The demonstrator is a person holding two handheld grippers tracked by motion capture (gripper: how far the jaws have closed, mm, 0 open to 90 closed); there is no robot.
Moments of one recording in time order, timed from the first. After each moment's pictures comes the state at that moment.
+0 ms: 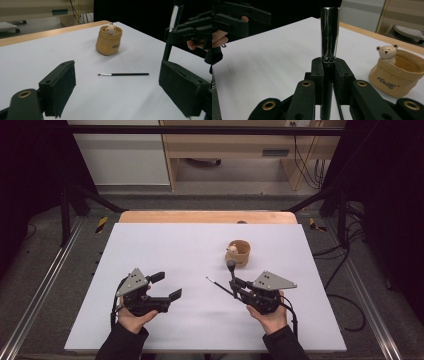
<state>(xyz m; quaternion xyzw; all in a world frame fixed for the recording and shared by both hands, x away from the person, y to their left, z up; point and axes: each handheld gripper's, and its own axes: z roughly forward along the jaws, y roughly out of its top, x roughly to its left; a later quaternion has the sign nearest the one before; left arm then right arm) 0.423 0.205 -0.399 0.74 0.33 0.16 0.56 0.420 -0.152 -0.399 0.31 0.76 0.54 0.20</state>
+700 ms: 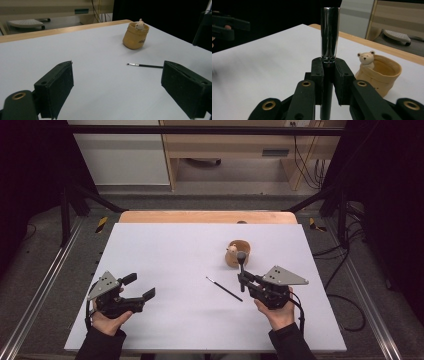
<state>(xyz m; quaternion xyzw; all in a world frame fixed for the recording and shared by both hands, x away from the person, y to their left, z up) 0.416 0.269 -0.411 0.72 0.38 0.20 0.54 0.423 -0.170 -0.384 0.33 0.74 0.55 0.22</state>
